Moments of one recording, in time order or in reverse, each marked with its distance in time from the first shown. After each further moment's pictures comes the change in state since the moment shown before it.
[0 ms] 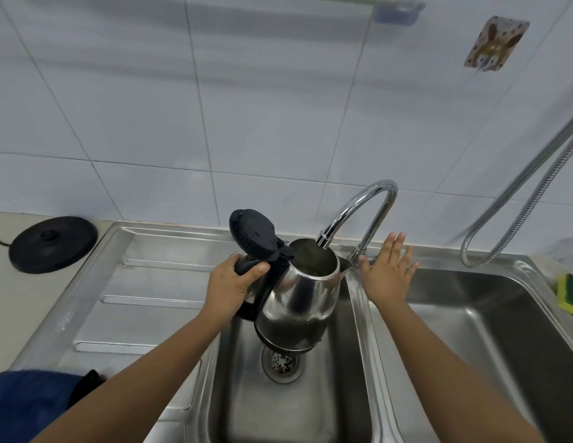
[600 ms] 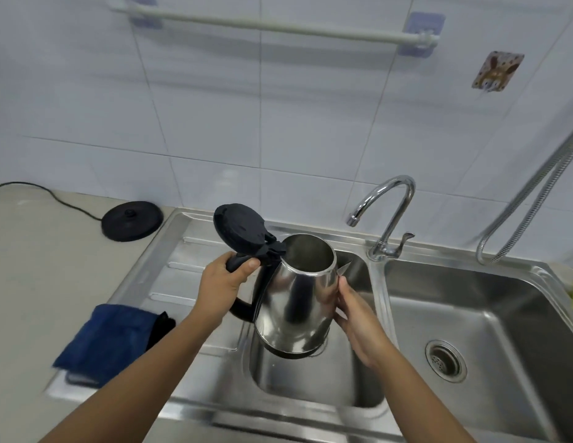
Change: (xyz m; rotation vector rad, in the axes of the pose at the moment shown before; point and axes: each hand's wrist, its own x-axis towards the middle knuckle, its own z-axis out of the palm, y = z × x) left_hand -0.101 0.022 -0.096 -0.093 0.125 -0.016; right_hand -0.201 -0.057 -0.039 1.271 -0.652 -0.034
